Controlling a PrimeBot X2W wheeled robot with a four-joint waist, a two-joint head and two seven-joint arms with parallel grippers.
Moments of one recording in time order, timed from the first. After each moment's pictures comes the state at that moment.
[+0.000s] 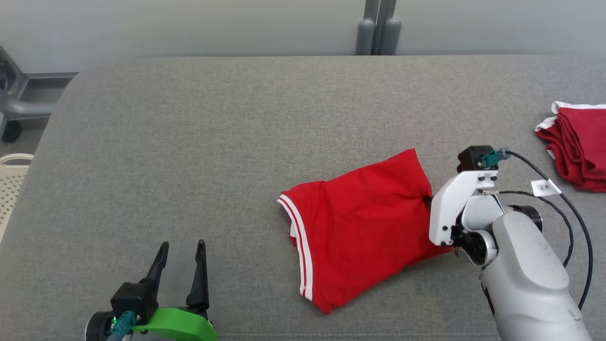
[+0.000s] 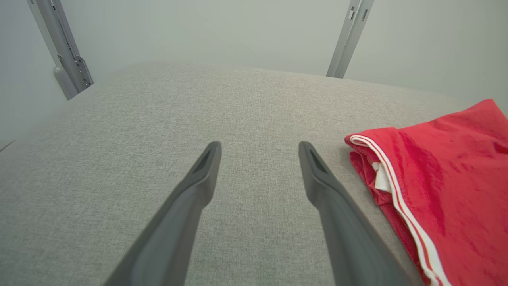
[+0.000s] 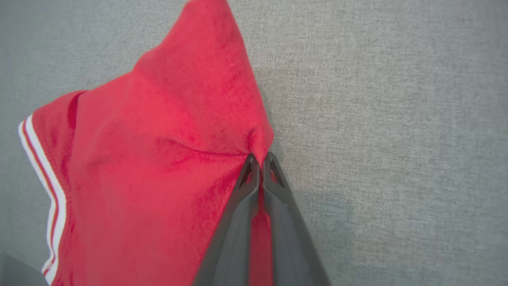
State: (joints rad) left arm -0.02 0.06 -0.13 0.30 -0.24 -0.07 -0.26; right arm -0.48 -0.05 0.01 0.57 0.24 0.13 0.56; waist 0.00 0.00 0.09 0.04
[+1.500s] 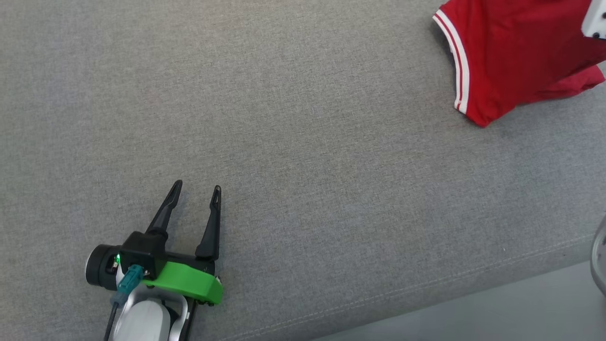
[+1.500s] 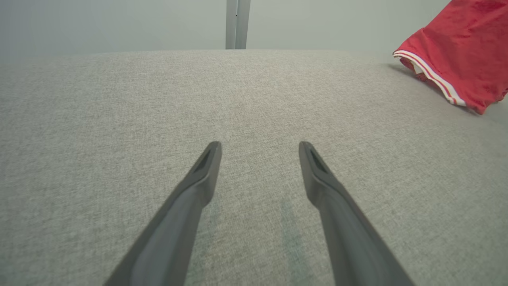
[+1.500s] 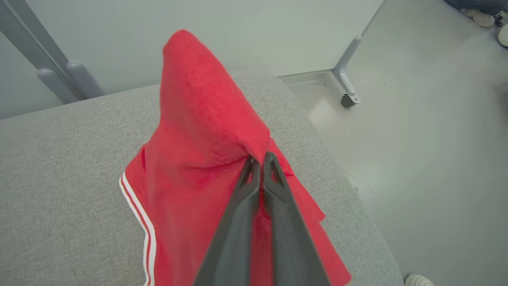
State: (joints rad) left arm -0.17 0.11 -0.21 0.22 -0.19 -0.10 -0.26; right arm -1.18 -0.22 -0.40 0.80 -0.24 0.13 0.52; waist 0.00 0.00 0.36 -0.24
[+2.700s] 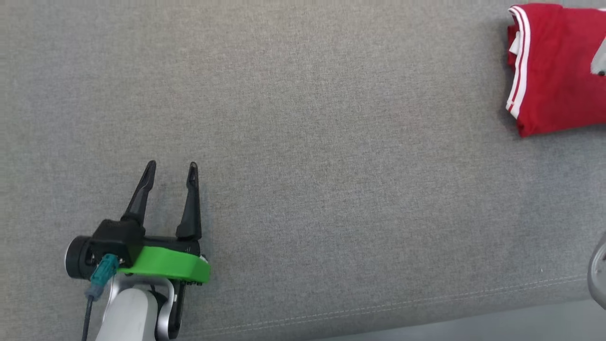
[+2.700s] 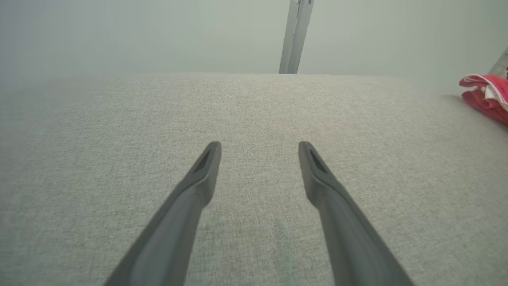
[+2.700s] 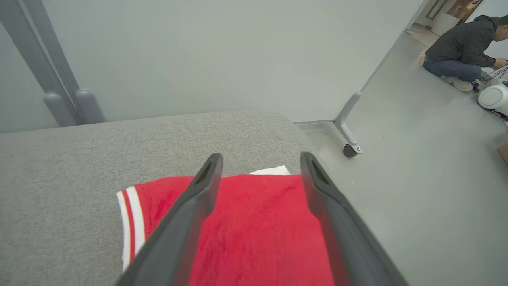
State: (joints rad) left arm -0.21 0.12 -0.19 0.16 -0.23 -0.04 -0.25; right arm -1.12 -0.22 -0.63 0.90 -0.49 0.13 0.06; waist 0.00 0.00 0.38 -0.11
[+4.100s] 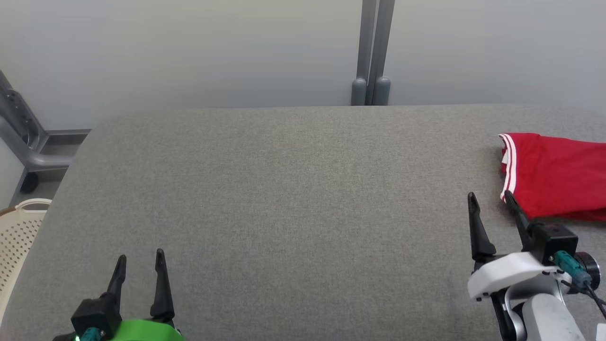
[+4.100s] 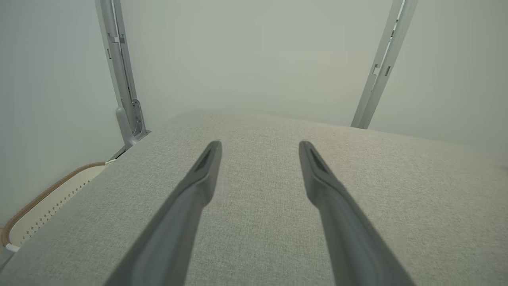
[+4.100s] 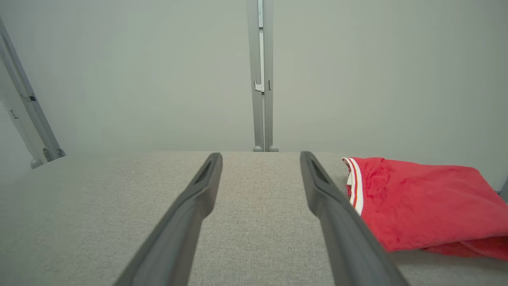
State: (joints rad) left arm 0.02 0.12 -0.07 0.25 -0.30 0.01 -0.26; right arm -0.16 -0.05 -0.08 0.30 0.08 0.13 -0.24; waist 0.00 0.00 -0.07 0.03
